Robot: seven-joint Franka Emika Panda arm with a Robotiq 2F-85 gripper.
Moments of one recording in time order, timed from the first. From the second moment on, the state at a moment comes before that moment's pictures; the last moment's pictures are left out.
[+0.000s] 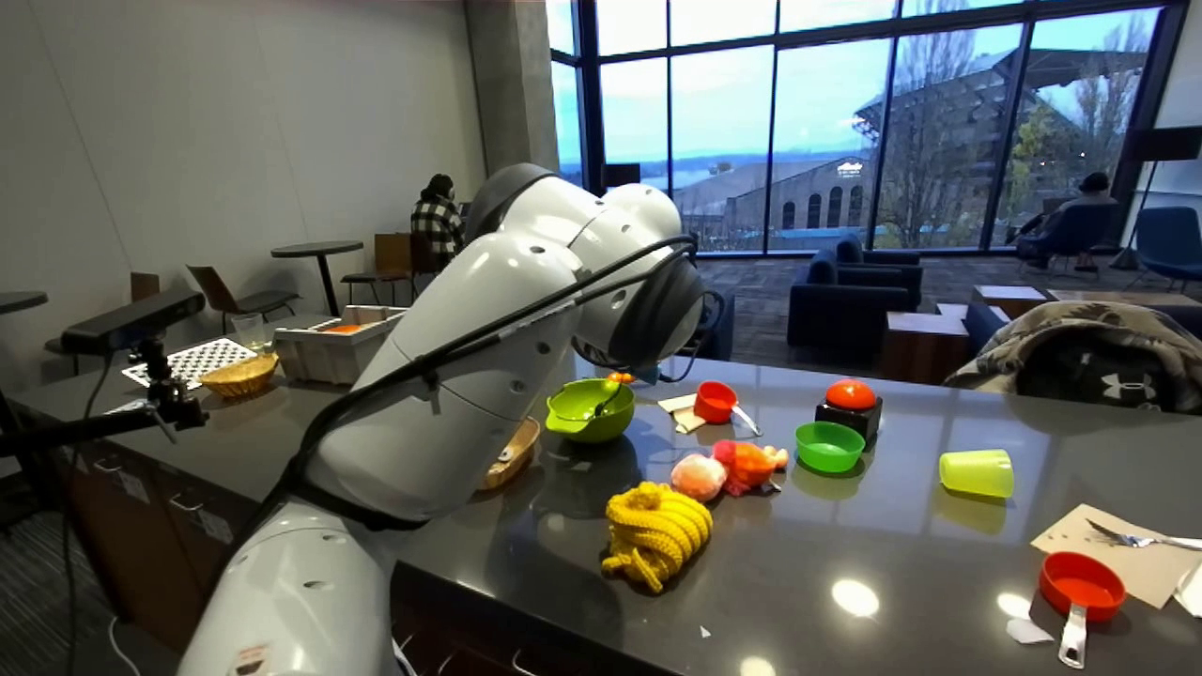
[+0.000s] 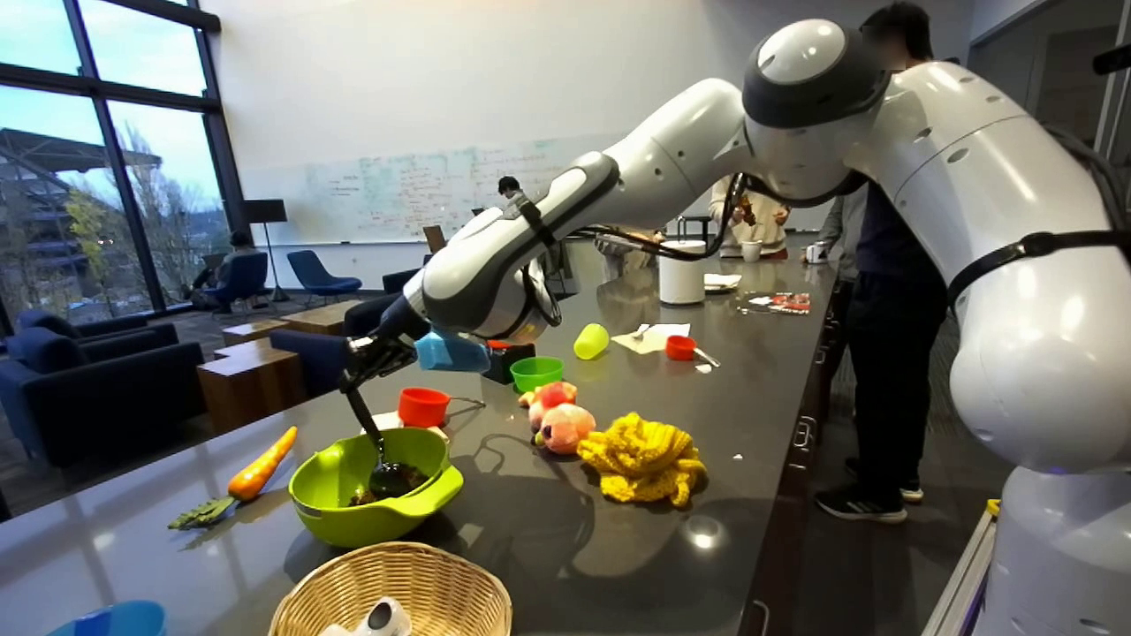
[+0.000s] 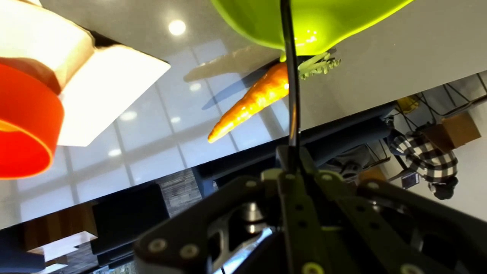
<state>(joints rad) -0.42 0.73 0.91 -1.85 -0.09 3.12 -0.12</state>
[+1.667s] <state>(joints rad) -0.39 0.77 0.98 -1.87 -0.11 3.18 -0.17</state>
